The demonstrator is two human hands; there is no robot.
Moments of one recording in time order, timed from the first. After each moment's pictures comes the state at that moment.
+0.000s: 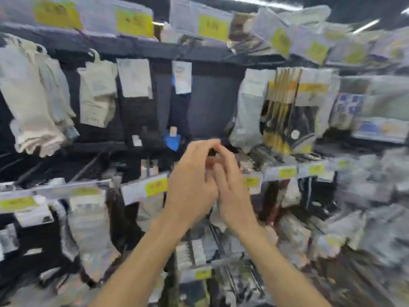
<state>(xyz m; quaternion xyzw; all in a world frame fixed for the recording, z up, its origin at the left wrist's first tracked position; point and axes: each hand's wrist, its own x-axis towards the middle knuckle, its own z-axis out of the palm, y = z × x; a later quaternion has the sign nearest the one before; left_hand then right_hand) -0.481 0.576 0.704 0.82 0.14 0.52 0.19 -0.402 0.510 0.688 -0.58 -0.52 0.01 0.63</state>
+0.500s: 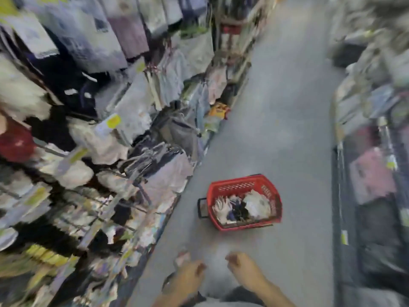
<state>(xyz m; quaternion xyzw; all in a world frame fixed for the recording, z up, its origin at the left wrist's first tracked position) -0.391 0.232 0.257 0.90 -0.02 -0.36 0.25 -0.395 0.023 0.261 -0.86 0.12 0.34 0.37</state>
